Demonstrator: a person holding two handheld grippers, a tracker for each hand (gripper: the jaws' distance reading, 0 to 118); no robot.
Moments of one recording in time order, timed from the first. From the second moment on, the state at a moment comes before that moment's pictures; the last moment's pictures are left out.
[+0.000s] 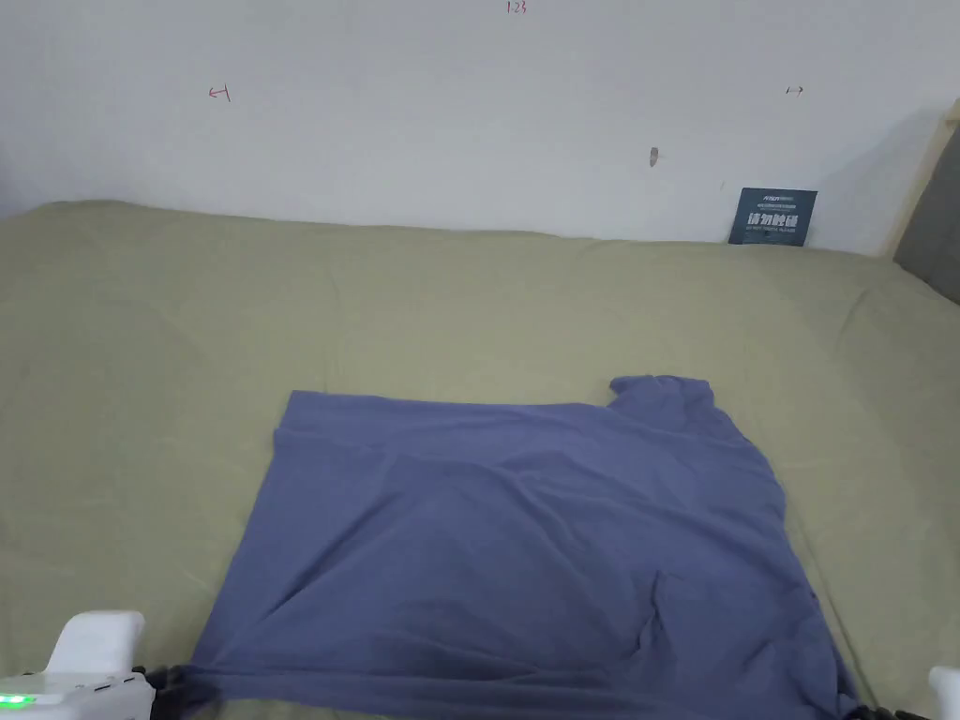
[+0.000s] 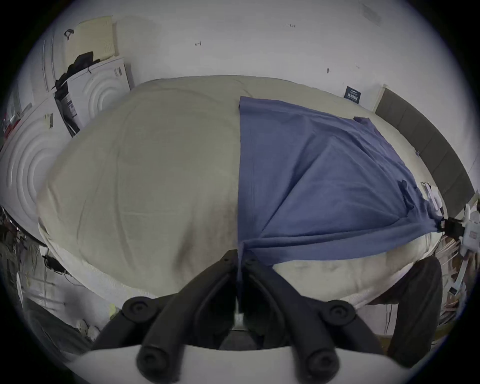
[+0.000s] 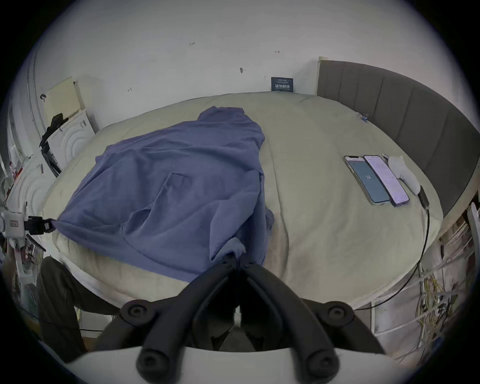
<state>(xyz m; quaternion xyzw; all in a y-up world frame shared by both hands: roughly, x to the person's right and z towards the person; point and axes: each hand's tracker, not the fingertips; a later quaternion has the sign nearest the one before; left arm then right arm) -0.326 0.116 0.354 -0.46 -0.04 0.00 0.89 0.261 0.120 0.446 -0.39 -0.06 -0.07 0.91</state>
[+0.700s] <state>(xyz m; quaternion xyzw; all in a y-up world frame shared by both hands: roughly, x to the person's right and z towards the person) -0.338 0.139 0.393 -0.46 -0.05 -0.02 0.89 0.248 0.146 0.478 -0.38 -0.08 -0.08 0.92</state>
